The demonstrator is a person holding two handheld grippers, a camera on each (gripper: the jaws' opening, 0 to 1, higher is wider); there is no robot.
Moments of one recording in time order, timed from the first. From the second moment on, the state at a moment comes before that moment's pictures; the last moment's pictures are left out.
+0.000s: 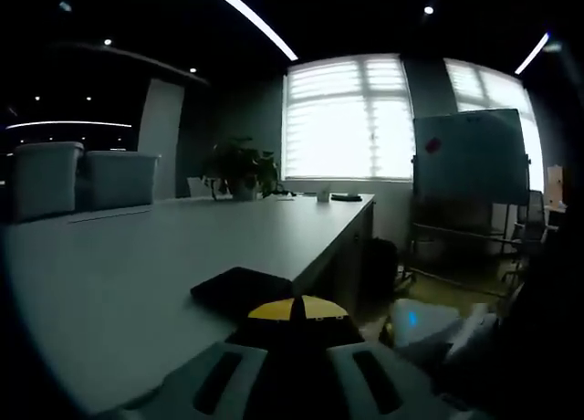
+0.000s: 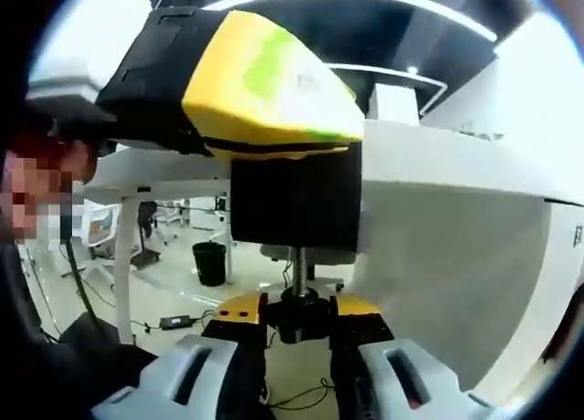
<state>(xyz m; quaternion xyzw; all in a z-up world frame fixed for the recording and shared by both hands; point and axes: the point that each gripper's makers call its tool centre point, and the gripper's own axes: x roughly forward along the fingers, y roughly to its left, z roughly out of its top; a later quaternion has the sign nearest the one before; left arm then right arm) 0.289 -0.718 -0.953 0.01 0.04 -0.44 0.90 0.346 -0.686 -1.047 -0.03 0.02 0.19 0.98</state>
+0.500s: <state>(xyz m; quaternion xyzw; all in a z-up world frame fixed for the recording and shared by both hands) 0.292 -0.716 -0.953 0.00 0.03 -0.44 0.90 0.337 -0.670 -1.046 -0.05 0.02 0.48 0.88</state>
